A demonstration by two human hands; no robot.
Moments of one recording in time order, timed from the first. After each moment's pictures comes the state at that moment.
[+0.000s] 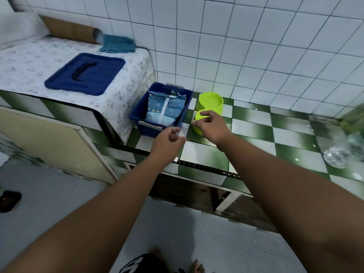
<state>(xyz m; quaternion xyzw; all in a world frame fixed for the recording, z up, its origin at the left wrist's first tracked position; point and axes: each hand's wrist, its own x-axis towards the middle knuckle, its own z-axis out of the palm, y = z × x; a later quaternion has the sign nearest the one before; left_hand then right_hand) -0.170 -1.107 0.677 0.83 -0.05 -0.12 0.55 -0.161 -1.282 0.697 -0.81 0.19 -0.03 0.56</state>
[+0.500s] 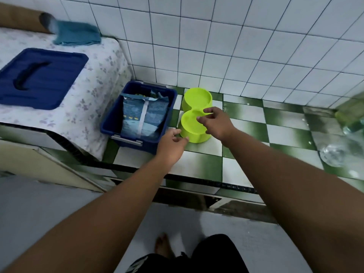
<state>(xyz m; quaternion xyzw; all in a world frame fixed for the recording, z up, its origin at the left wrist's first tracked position) -0.096 -1.189 0.637 0.78 0.02 -0.22 0.58 -0.091 -1.364 0.664 -0.78 0.26 -0.01 0.56</state>
